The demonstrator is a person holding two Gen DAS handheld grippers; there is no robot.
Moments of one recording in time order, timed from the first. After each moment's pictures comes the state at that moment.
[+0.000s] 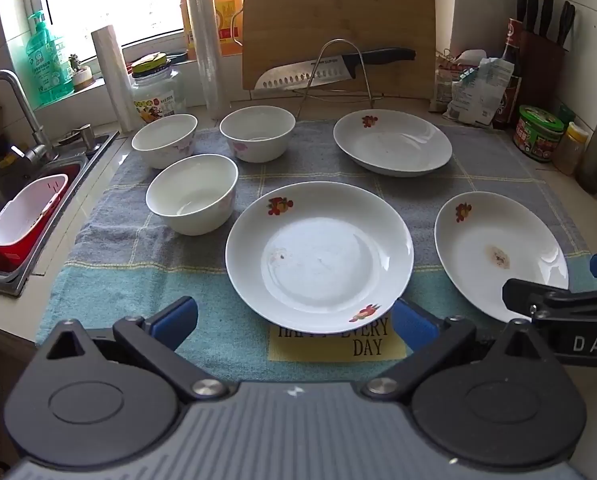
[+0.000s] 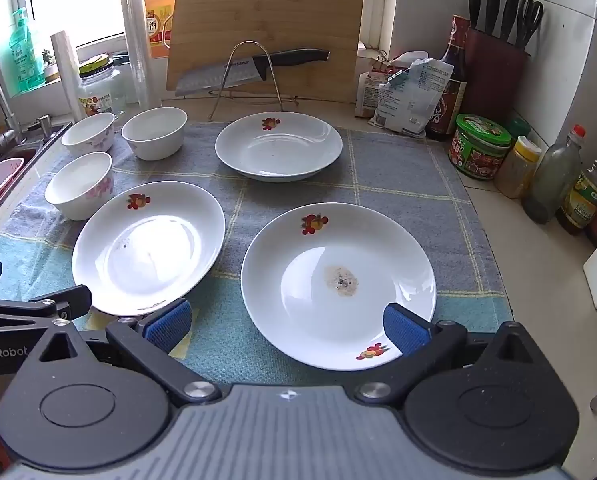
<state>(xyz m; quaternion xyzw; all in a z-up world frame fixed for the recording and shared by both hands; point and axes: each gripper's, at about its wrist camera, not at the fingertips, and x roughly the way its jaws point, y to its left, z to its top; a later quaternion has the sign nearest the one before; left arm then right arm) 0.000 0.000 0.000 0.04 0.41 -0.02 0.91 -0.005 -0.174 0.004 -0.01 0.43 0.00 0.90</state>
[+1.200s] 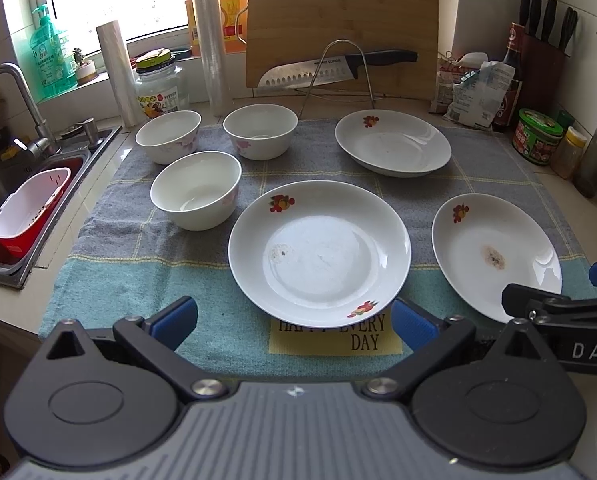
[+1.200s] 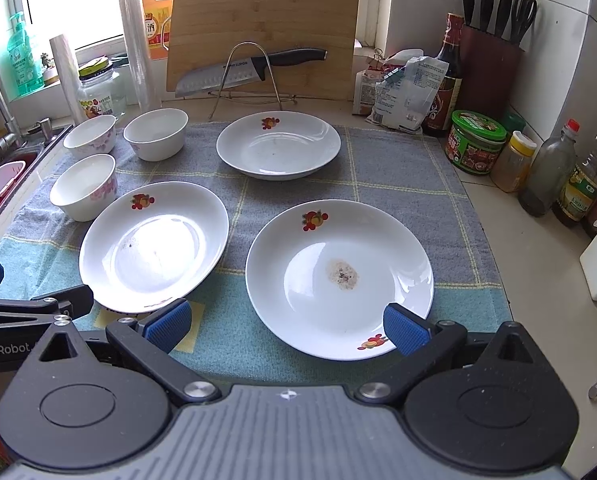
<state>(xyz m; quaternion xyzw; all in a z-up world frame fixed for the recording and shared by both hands) -0.003 0.002 0.007 0.03 0.42 -0.01 0.91 -0.012 -0.175 0.009 0.00 0.43 0.00 0.90</state>
